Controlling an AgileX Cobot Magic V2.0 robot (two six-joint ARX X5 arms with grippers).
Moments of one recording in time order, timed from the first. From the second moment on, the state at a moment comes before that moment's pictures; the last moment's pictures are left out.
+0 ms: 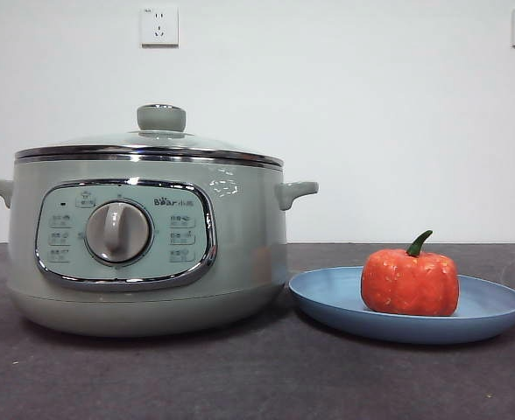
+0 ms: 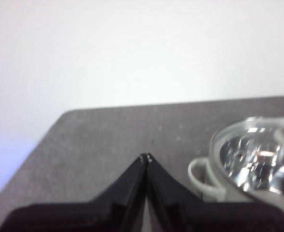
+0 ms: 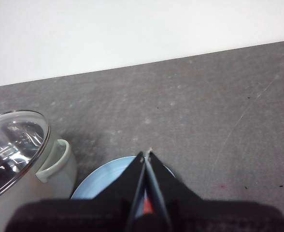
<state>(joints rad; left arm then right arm) -0.14 0.04 0.49 -0.52 -0.18 0.03 0.51 0.38 0.61 -0.49 0.32 0.27</state>
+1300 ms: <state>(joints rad) 0.00 0.00 0.02 -0.19 0.00 -0.02 0.51 0.38 0.61 -0.52 0.32 0.27</state>
